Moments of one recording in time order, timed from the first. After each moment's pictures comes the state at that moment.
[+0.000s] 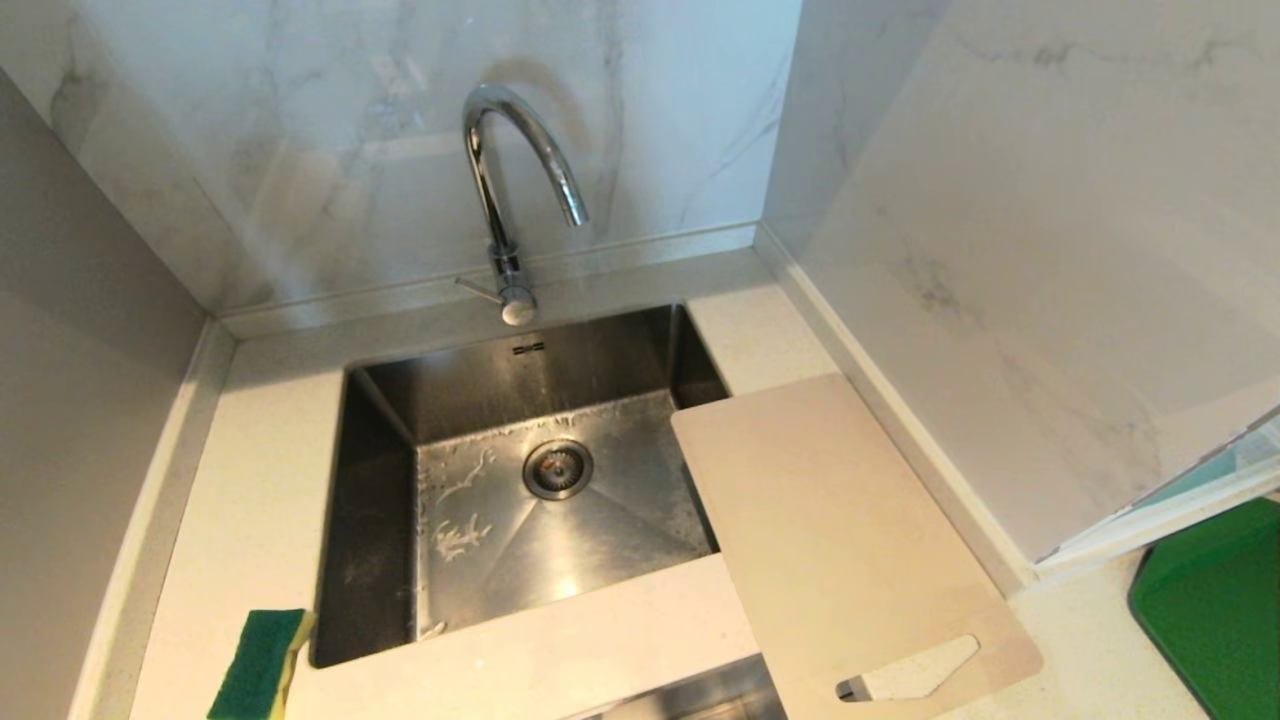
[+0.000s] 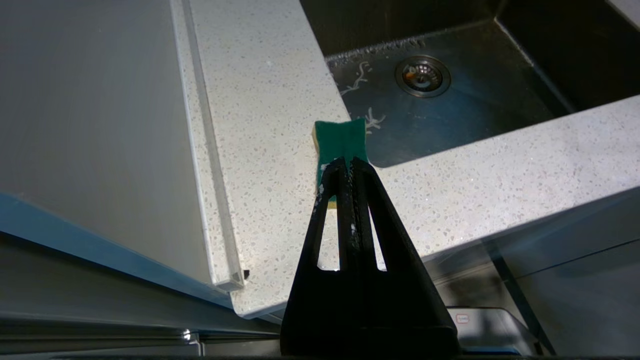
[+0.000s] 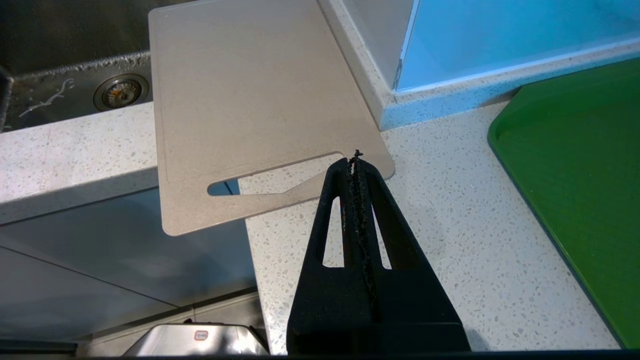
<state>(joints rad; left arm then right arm) 0.00 0.00 -0.02 0.05 0.01 -0.01 0.00 0.00 0.00 -0.01 0.00 0.01</state>
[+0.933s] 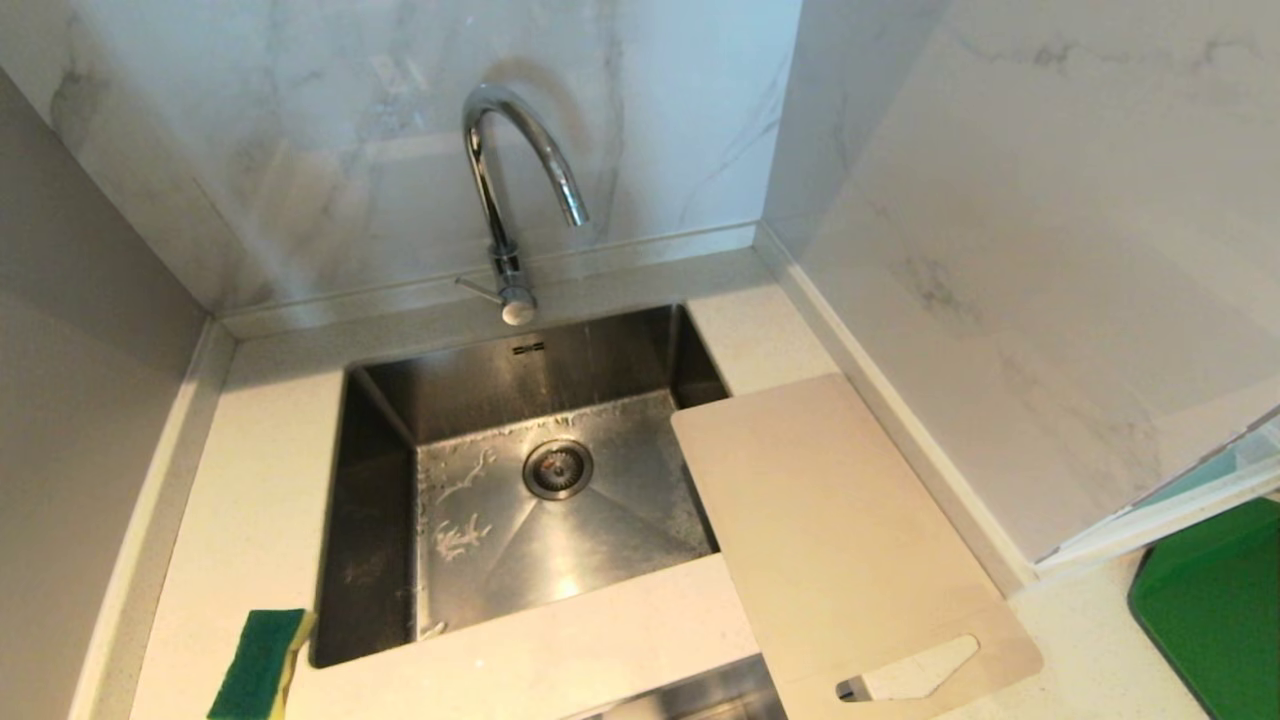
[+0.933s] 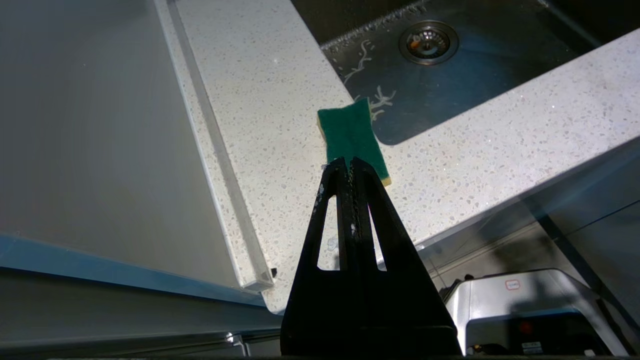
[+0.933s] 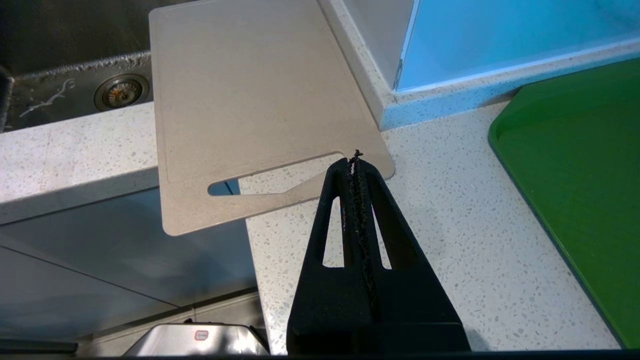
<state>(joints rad) 0.00 0.00 -0.03 0.09 -0.03 0.18 0.00 0.00 0.00 0.00 0.00 0.02</state>
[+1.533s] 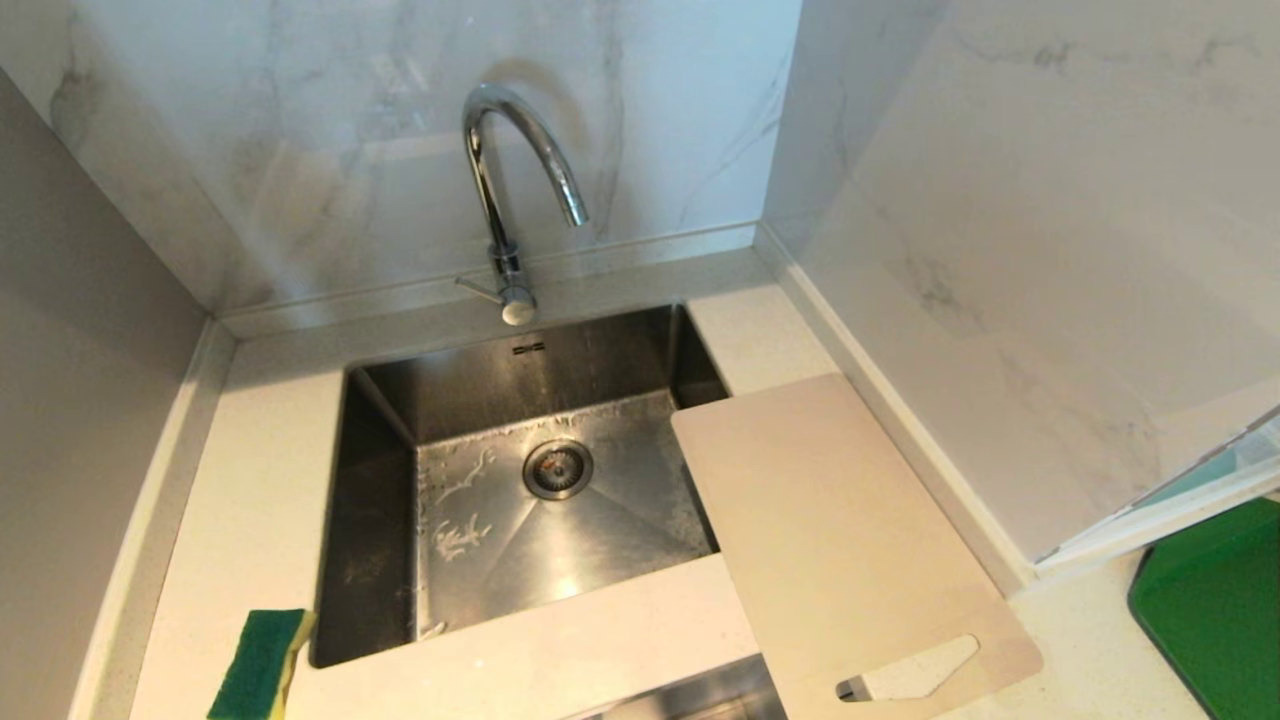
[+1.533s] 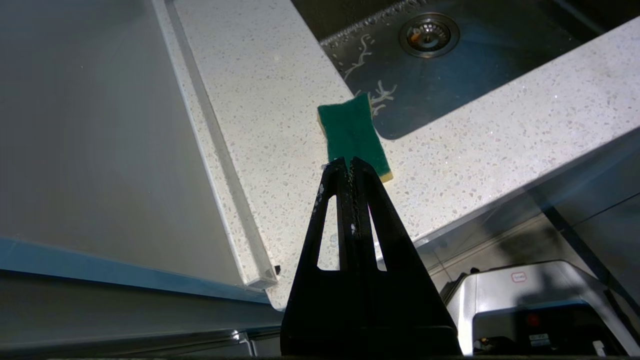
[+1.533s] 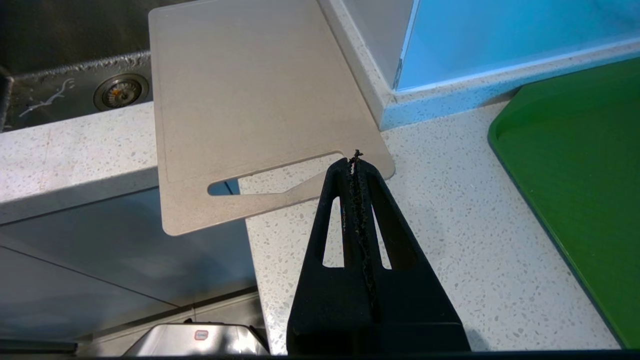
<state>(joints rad) 0.00 0.01 -0.04 0.11 -0.03 0.21 0.00 0.00 0.00 0.00 0.00 0.02</state>
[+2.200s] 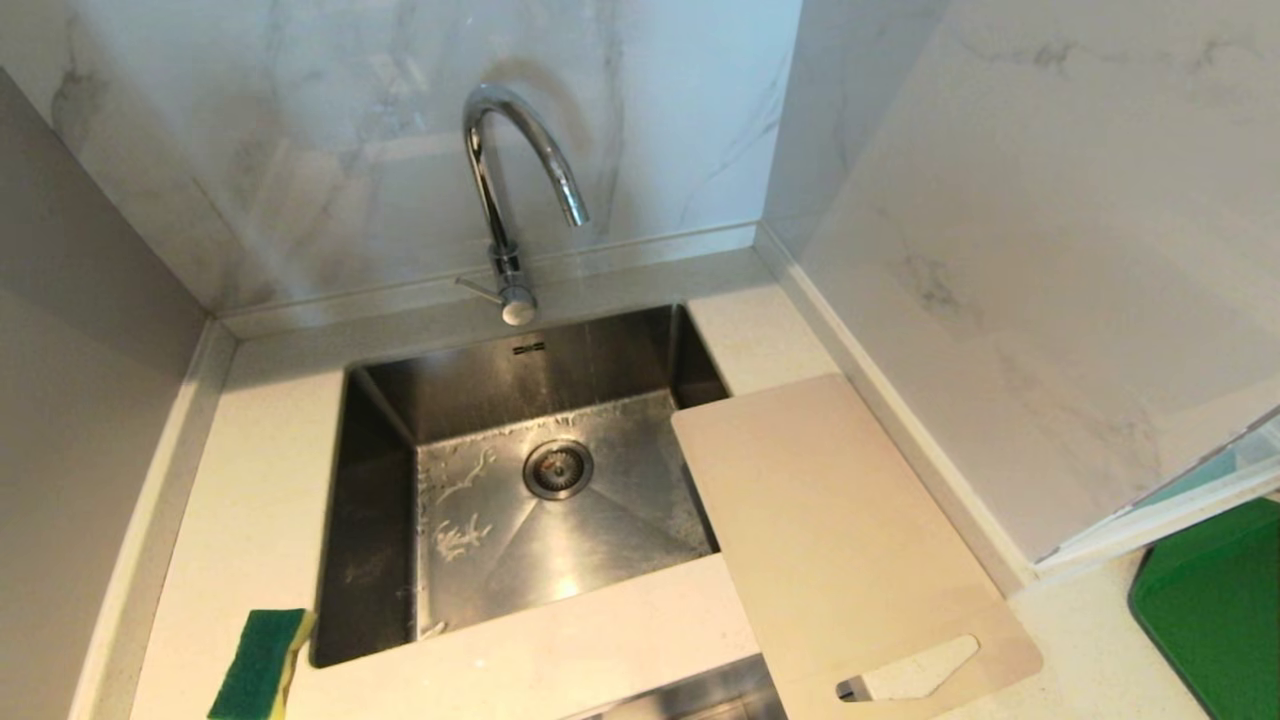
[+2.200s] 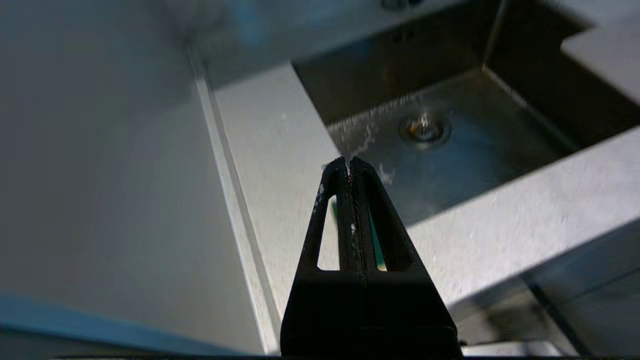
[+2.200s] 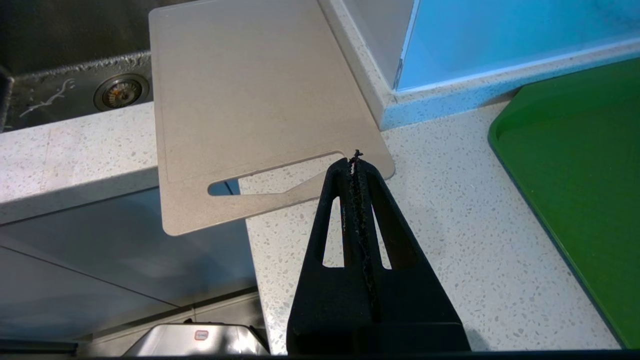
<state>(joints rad) 0.00 0.10 -0.30 0.13 -0.02 0.14 0.00 0.00 0.00 -0.01 0.00 0.02</state>
